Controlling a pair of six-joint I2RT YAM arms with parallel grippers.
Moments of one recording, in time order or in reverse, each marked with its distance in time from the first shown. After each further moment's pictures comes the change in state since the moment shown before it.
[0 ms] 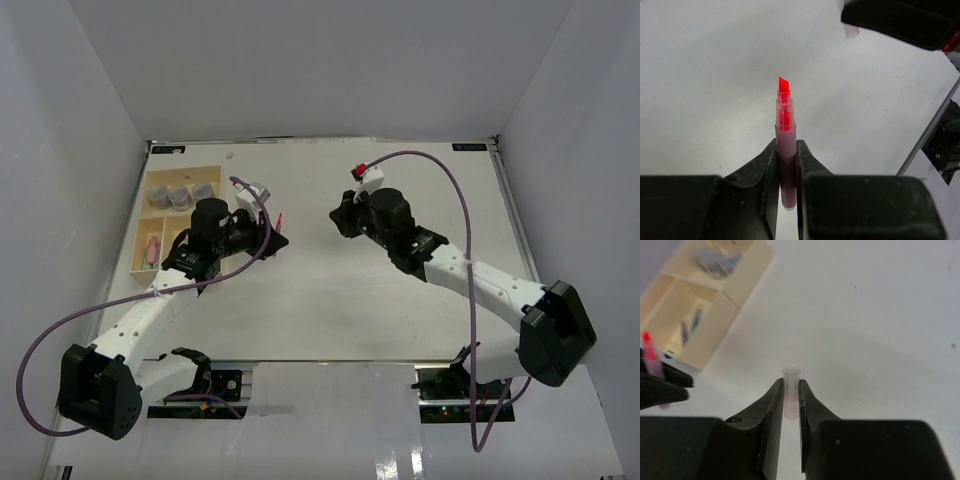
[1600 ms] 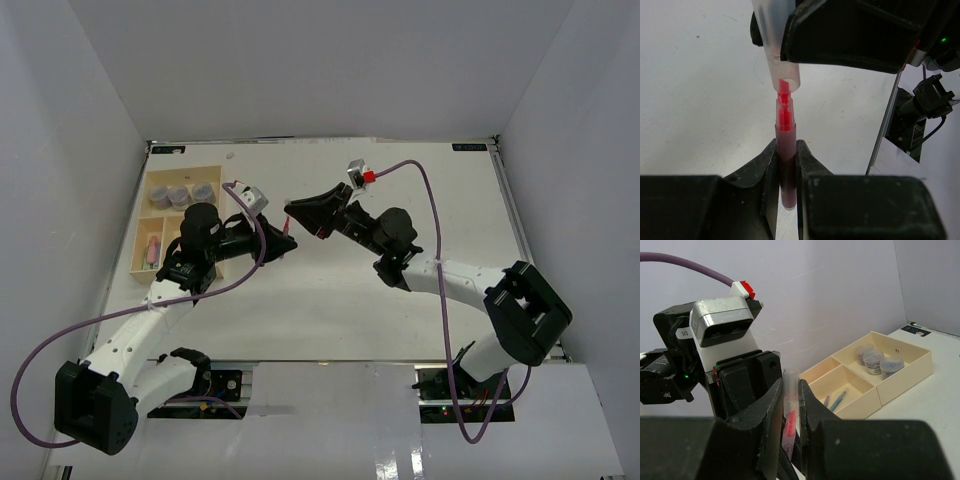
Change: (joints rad) left arm 0.000 -0.093 -0.053 0.171 0.259 0.000; right arm 0.069 0.112 -0.134 0.994 -0.410 0.249
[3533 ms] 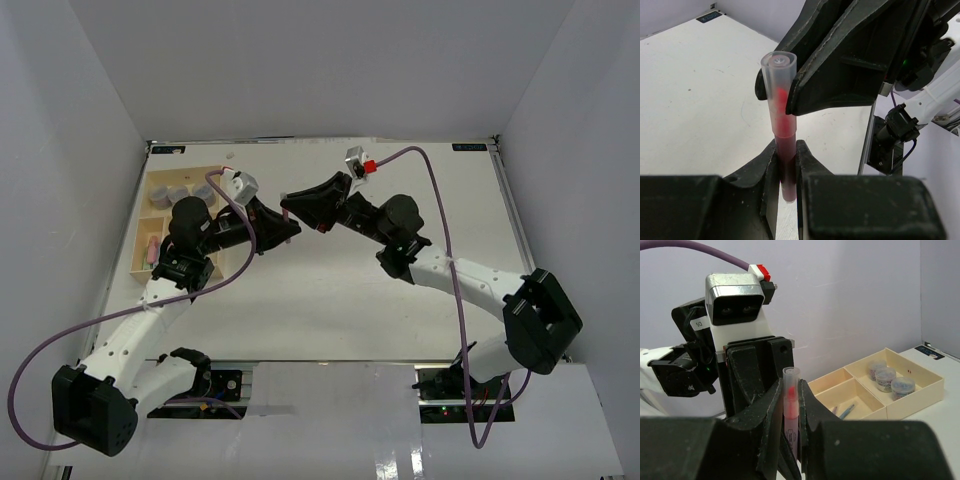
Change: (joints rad) left arm -0.003 -0.013 0.050 0.192 0.052 -0.149; right arm 0.003 -0.045 0.098 -0.117 -0.117 -0.041
